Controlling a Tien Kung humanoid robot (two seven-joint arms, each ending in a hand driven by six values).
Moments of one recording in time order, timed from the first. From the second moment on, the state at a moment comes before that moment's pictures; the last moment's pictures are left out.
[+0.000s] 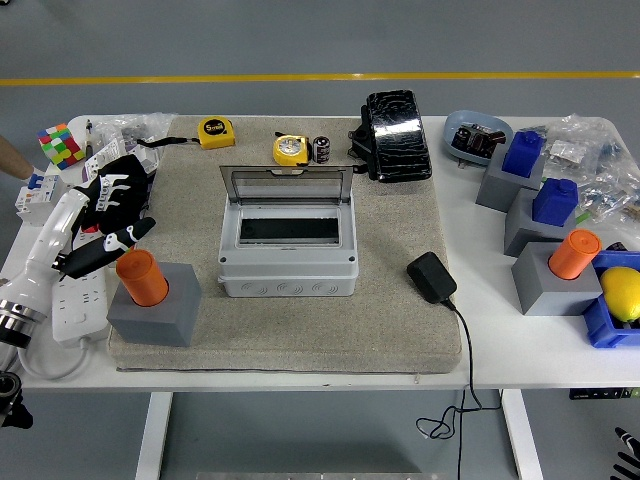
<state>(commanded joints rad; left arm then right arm) 0.06 0.48 -1.21 -1.48 1.41 0.26 -0.41 0.18 -0.23 1.07 0.21 -0.40 -0.08 -0.15</state>
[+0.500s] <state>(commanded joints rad) 0.07 0.45 -1.16 -1.41 1.38 0.27 -0.49 0.17 -0.23 1.09 0.21 -0.41 -0.08 -0.15</state>
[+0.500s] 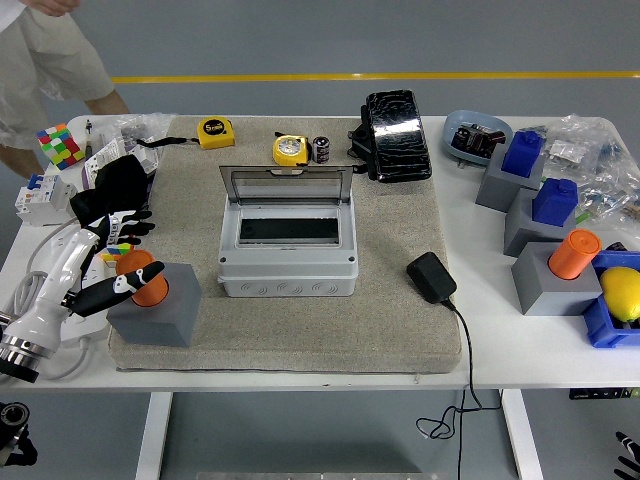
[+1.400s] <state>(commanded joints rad) 0.02 0.36 -1.09 -1.35 1.26 0.31 -0.58 0.17 -0.23 1.10 0.21 -0.40 -0.08 -0.15</state>
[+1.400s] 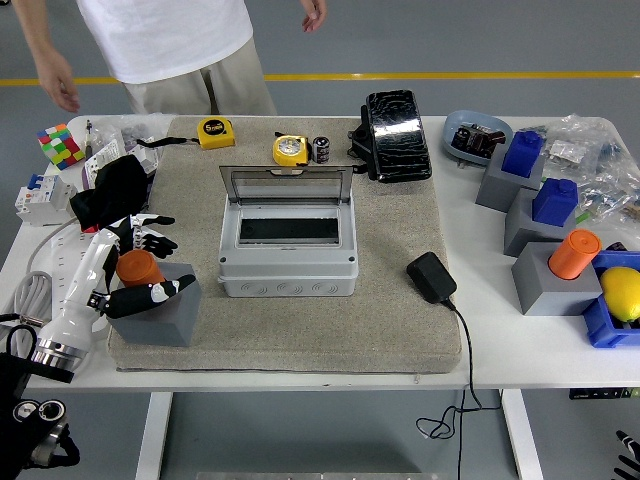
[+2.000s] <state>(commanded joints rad) 0.01 0.35 -1.07 -1.33 1.18 0.29 -0.59 0.17 -0.23 1.10 0.21 -0.40 -0.08 -0.15</state>
